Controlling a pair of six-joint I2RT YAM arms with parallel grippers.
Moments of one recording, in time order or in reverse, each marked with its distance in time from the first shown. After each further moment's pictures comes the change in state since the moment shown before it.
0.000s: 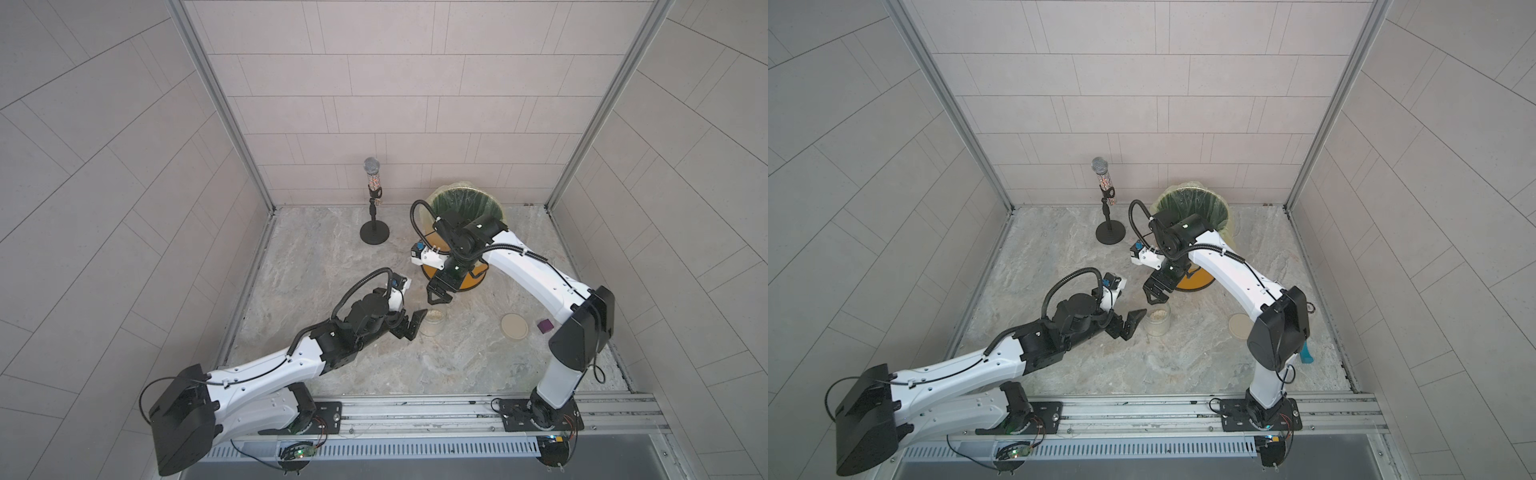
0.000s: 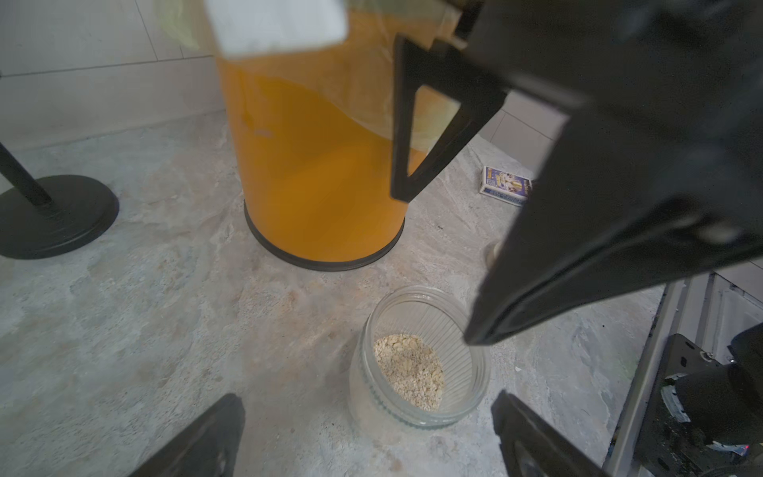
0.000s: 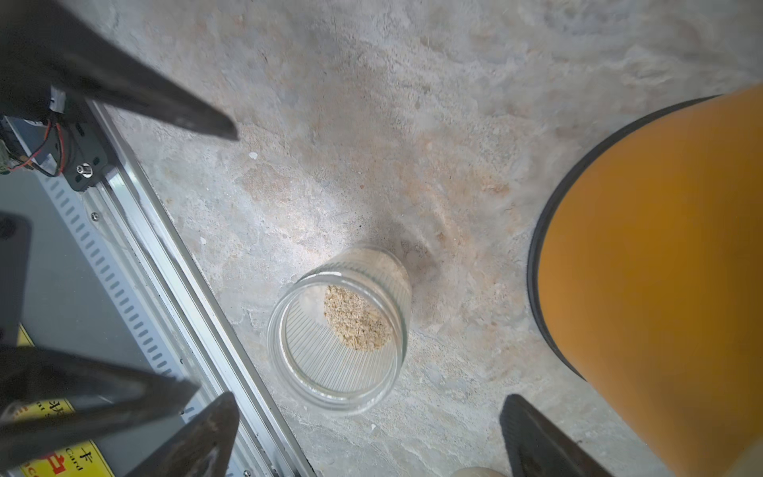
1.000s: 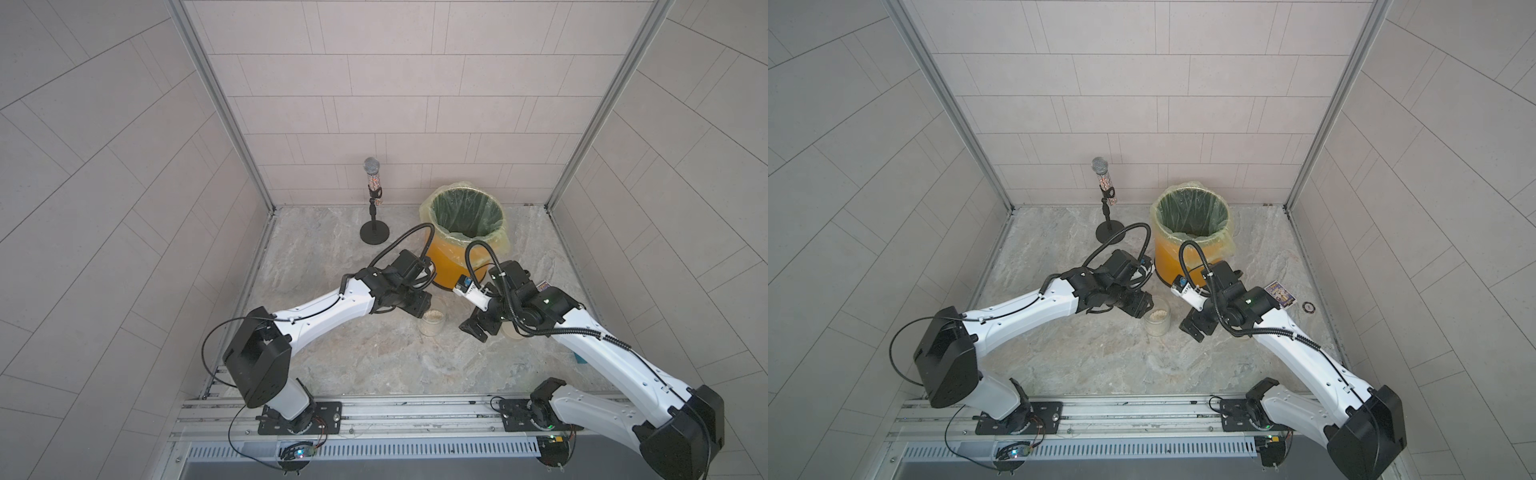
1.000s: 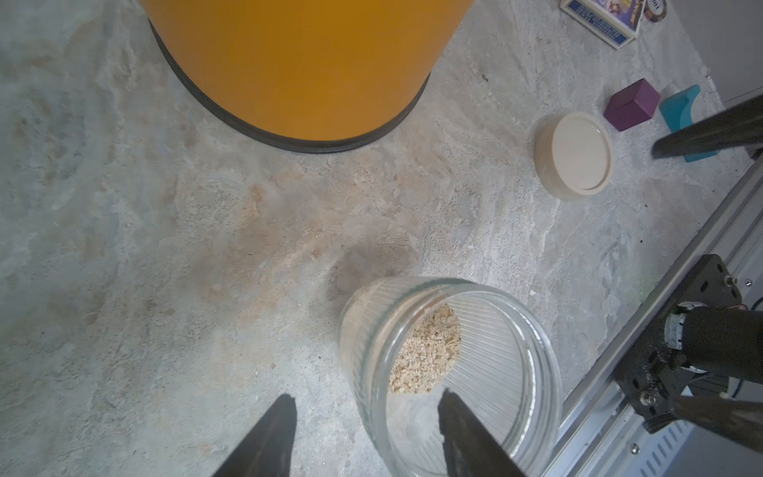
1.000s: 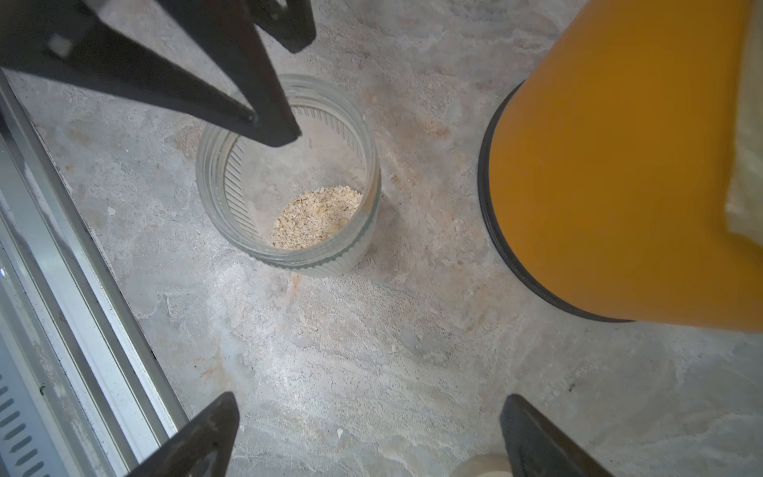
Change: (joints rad) left arm 0.093 0.508 0.597 -0.650 0.271 0.000; right arm -0.077 -0.671 -0.882 0.549 0.043 -0.020
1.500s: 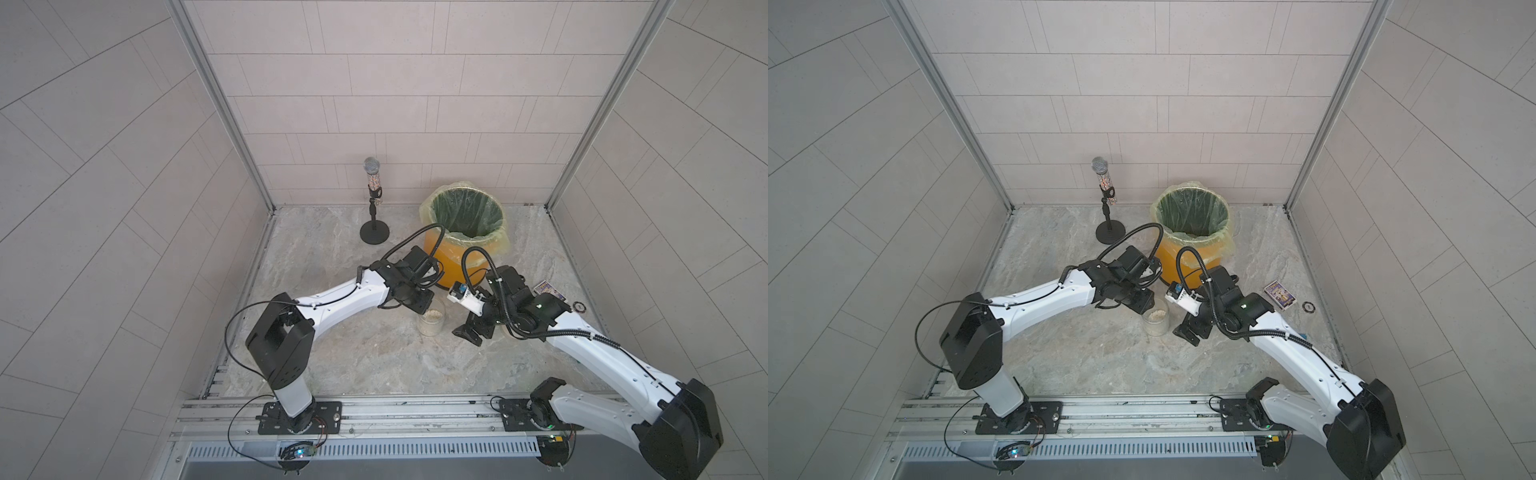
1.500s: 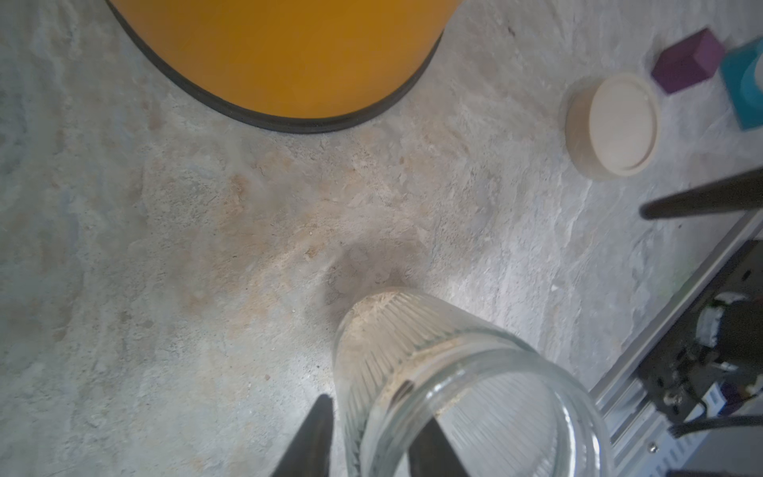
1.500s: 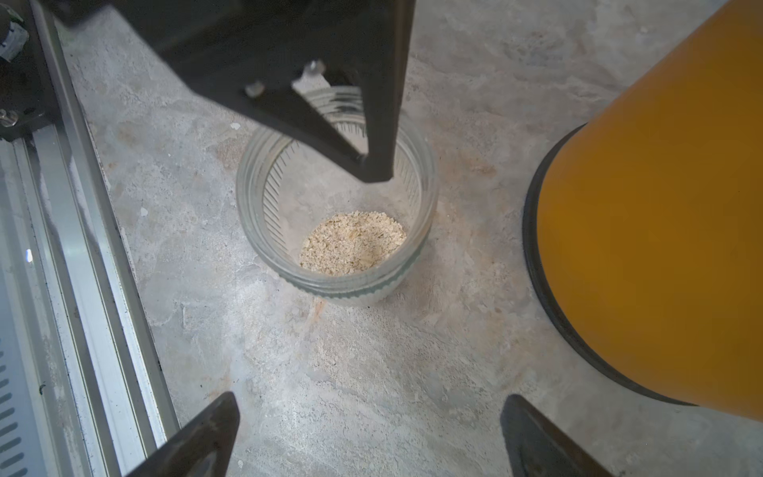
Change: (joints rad) left arm 0.001 0.128 0.108 -0.069 0.009 0.033; right arm 0.000 0.040 -0.076 0.140 -0.114 -0.077
